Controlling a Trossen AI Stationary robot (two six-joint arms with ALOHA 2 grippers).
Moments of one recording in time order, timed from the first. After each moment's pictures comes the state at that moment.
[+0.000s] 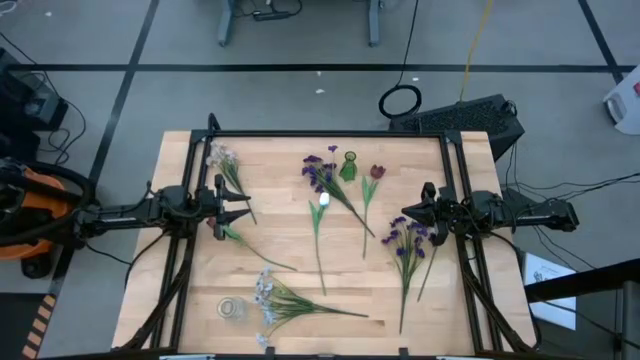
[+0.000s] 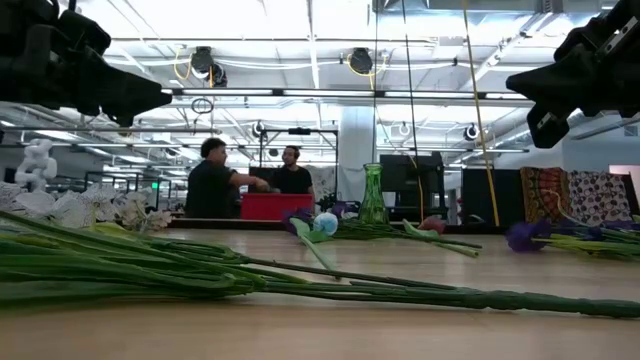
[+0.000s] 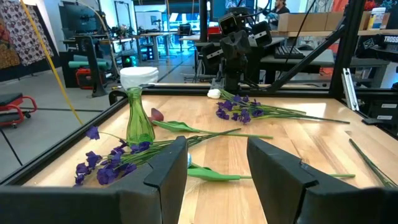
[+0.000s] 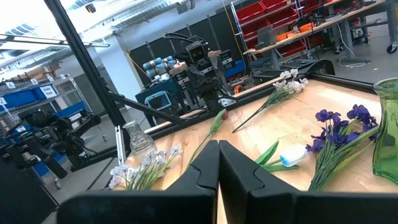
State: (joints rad) left arm 0.08 0.02 0.04 -0.04 -0.01 0.03; right arm 0.06 0.00 0.01 0.05 0.08 0.41
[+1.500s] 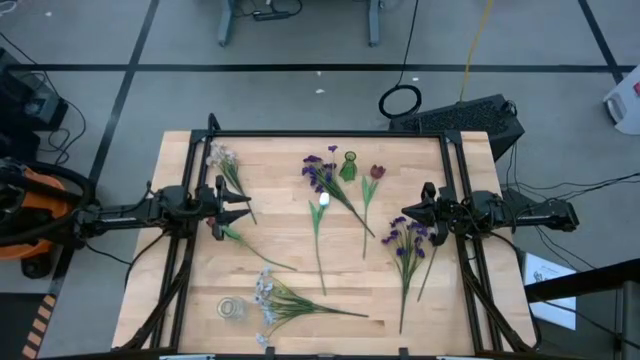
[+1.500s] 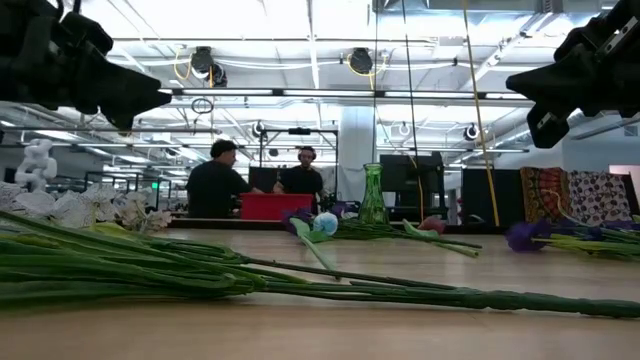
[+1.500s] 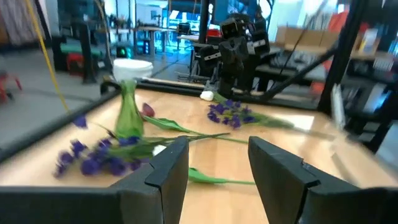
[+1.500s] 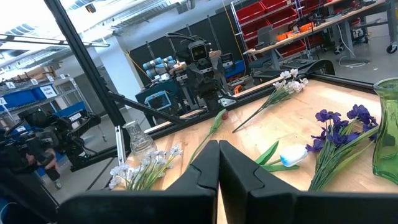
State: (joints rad) left arm 0.08 0.02 0.04 -0.03 0.00 -0.12; right arm 0.06 0.00 0.01 0.05 0.08 0.41
